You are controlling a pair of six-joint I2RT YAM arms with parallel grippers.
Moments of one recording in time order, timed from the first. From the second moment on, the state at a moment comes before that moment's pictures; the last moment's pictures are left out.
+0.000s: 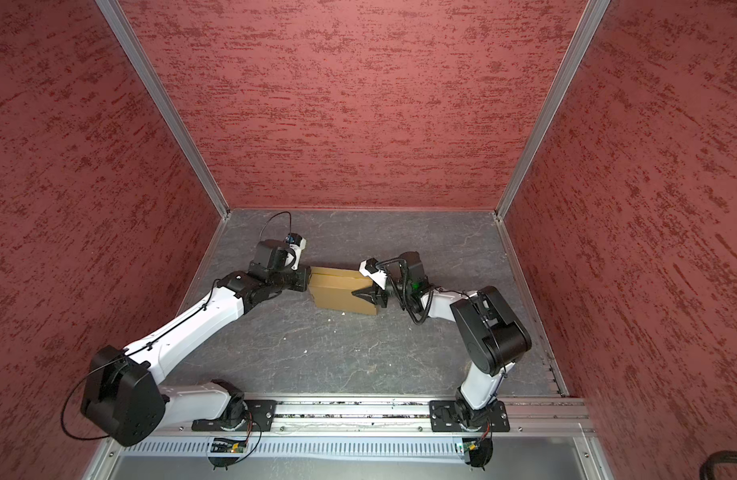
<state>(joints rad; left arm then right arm) -0.44 1.29 0.95 -0.41 0.04 -0.25 0.44 1.72 0.78 0.52 -0.93 -0.28</state>
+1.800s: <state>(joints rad) -0.52 1.23 0.77 -0.14 -0.11 -0.38 0.44 1.72 0.78 0.51 -0.92 -0.26</state>
